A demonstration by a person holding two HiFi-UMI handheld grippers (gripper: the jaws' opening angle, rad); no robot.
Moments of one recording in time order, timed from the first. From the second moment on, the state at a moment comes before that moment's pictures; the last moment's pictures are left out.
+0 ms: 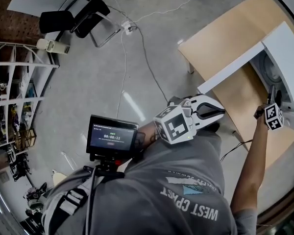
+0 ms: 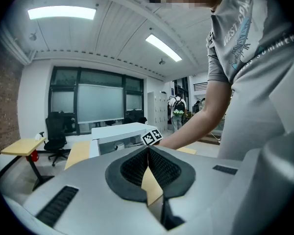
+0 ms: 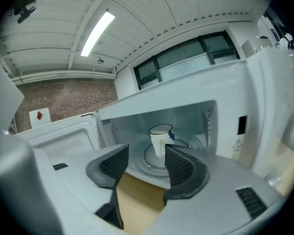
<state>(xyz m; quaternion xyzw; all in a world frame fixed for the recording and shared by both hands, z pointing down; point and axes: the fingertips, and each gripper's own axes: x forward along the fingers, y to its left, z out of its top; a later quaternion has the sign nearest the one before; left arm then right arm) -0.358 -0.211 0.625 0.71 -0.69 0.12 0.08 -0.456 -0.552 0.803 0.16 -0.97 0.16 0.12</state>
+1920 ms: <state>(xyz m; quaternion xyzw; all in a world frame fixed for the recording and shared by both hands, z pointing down) 0.033 -0.071 0.542 0.86 -0.50 0.09 -0.01 0.226 -0.142 0.441 0.23 -0.97 -0.07 -0.01</state>
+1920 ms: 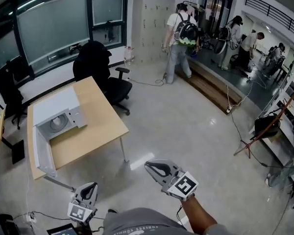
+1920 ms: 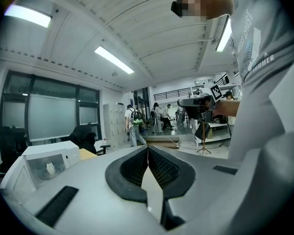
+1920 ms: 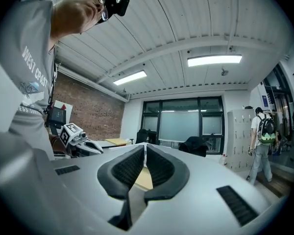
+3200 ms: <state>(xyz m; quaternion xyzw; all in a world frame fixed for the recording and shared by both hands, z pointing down) -0.076 0.218 0.554 0.89 -0.44 0.08 -0.02 0.108 0.160 0.402 0.28 -0.95 -0.11 0.00</state>
